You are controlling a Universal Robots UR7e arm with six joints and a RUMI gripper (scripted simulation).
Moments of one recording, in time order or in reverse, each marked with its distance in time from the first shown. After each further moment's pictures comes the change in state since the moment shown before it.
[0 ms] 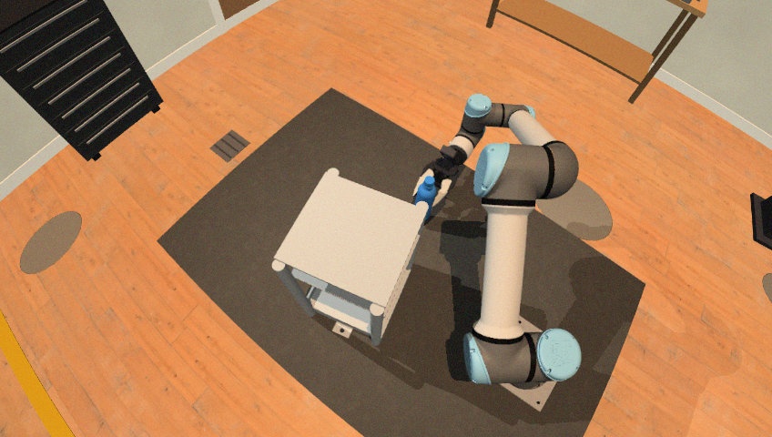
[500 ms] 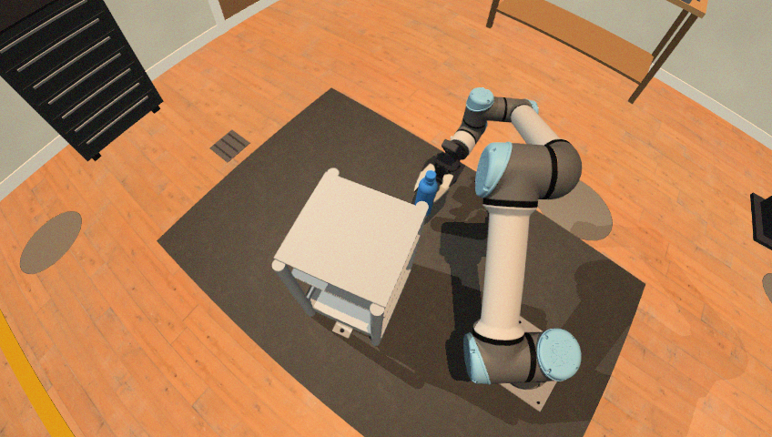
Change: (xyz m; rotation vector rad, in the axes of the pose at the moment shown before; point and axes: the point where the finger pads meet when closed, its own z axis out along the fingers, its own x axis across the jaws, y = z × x) arm 0.000 -0.025 0.000 0.000 0.000 0.000
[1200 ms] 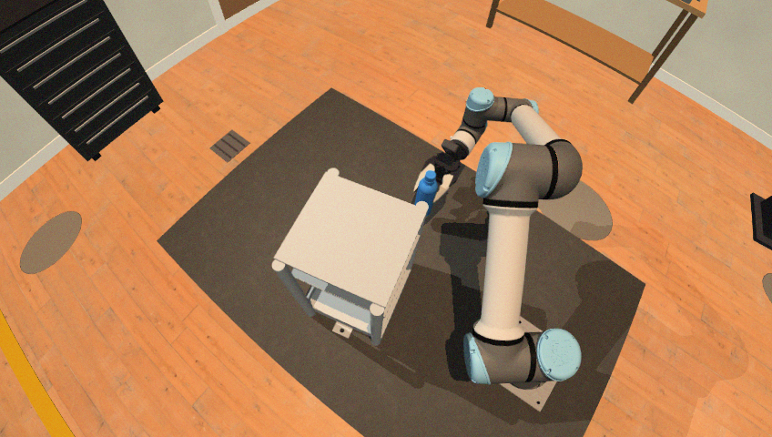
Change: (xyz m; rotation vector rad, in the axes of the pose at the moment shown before) arm 0.000 -0.002 0.002 0.000 0.000 0.000
